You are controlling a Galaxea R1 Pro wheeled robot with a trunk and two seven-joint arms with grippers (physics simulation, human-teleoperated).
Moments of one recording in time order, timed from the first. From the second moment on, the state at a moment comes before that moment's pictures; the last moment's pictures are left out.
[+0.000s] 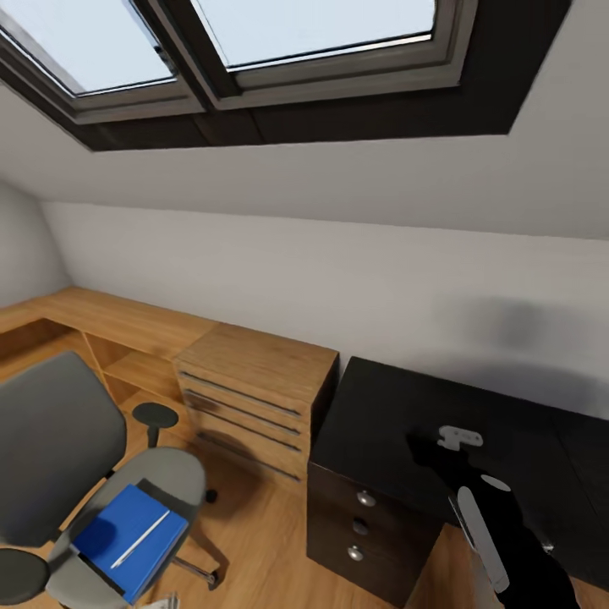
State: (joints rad) left arm 0.19 -0.12 0.19 -1.29 0.01 0.29 0.10; right arm -0.31 -0.06 -0.08 -1.33 -0.27 0.48 -0.02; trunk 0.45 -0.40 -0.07
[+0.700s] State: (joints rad) left arm 0.26 -0.12 0.18 -1.34 0.11 0.21 0.10; right arm -0.31 -0.07 -0.08 -1.37 -0.27 0.48 -0.02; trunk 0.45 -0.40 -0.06
